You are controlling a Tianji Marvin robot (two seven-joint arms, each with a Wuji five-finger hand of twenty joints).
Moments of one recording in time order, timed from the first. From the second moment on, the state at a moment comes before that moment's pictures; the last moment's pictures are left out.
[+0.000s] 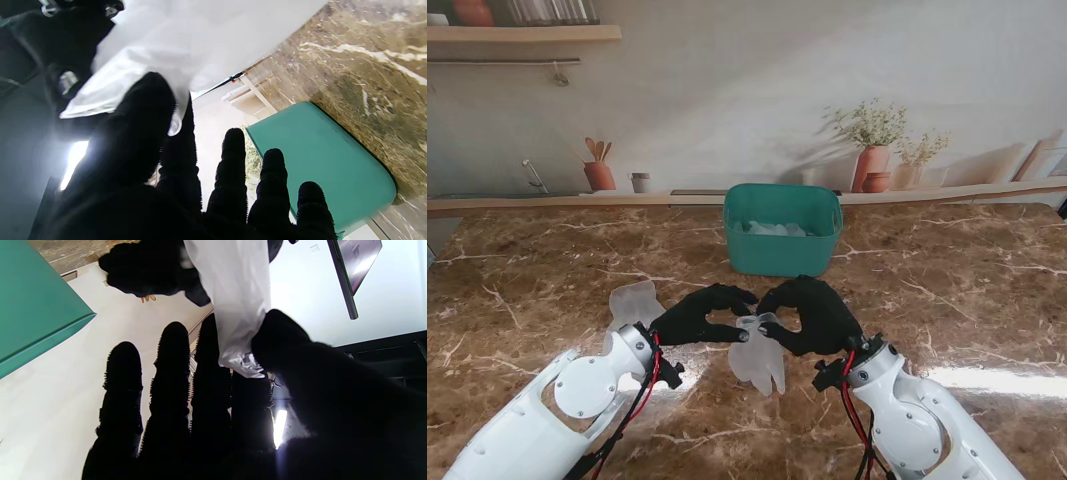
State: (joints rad) left arm 1.48 -1.10 -1.04 -1.55 0.07 -0.37 -0.19; right arm -1.73 -1.13 1.24 -1.76 -0.65 -0.54 -0.25; left_hand 0.86 -0.48 0.40 -0.13 0.82 -0.23 0.79 0.36 0.57 0.05 0.28 0.37 0.26 0.14 0.21 0.60 -0.07 0.11 0.15 0.62; right_hand 0.56 -0.73 1.15 -0.29 0.94 -0.16 0.90 0.76 1.12 -0.08 0.52 0.89 0.87 -0.01 0.67 0.73 0.49 0.13 1.06 0.74
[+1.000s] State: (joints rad) left arm 1.56 -1.11 -1.07 -1.66 0.13 -0.41 -0.12; right arm -1.82 -1.12 1.29 -1.80 -0.52 -0.22 -0.12; left_hand 0.82 -0.45 0.58 -0.18 0.78 -0.20 0.79 0.76 1.10 0.01 0.33 0.41 0.64 0.12 0.41 0.72 -0.07 0.11 0.62 0.96; right_hand 0.28 -0.78 0.99 -0.18 0.60 0.03 0.34 0.51 0.92 -0.03 0.48 0.51 0.89 0.05 0.53 0.60 0.45 0.15 0.98 0.72
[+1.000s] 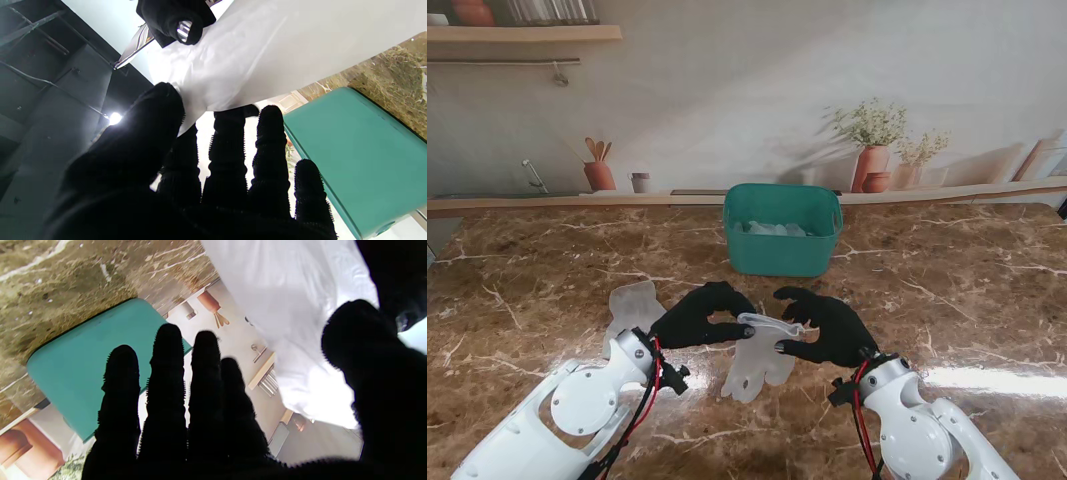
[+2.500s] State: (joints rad) left arm 1.69 -1.04 -1.11 -1.77 0.02 -0.33 -0.37; right arm -2.03 -1.09 1.38 -1.98 -0.38 -0.30 0.04; left_hand 0.82 -0.48 0.61 -0.17 0.85 -0.07 0.87 0.47 1.26 0.04 0.42 0.37 0.84 0.20 0.55 0.78 0.02 0.24 0.86 0.82; right_hand 0.49 -0.79 1.07 -0.24 1.01 -0.15 1.01 0.40 1.40 -0.08 0.67 0.67 1.26 0.01 0.85 0.67 0.78 0.19 1.40 0.66
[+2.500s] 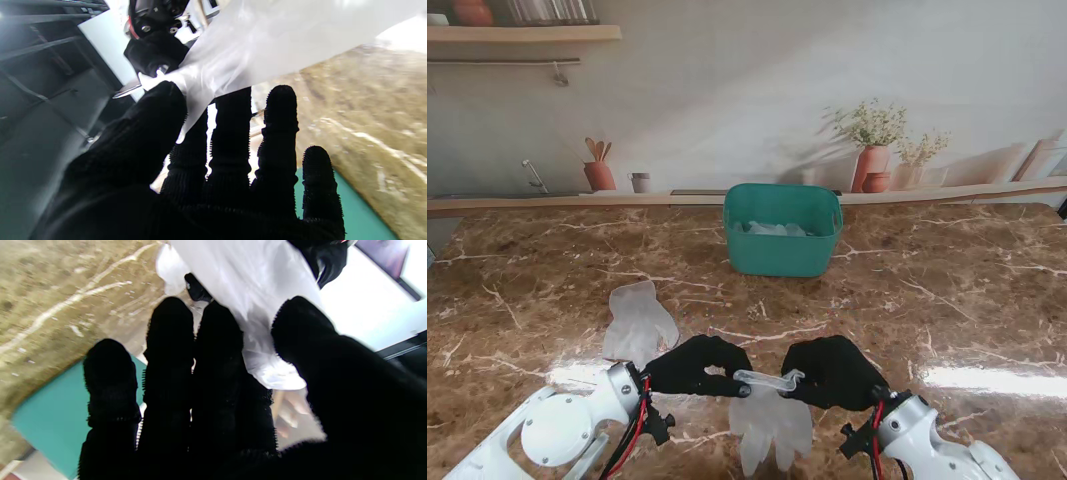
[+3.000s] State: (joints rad) left arm 1.46 -1.09 -0.96 -1.55 0.16 -0.16 -0.20; right arm -1.71 -1.11 1.25 -1.63 -0.37 -0.16 0.01; left_hand 0.82 -0.47 0.61 -0.17 0.85 -0.07 0.87 0.47 1.26 0.04 0.43 0.36 0.84 0.20 0.57 0.78 0.02 0.24 0.88 0.82; right_hand 0.49 -0.76 1.07 -0.25 1.01 -0.14 1.01 0.38 1.40 -0.07 0.66 0.65 1.25 0.01 0.84 0.65 0.69 0.19 1.40 0.65
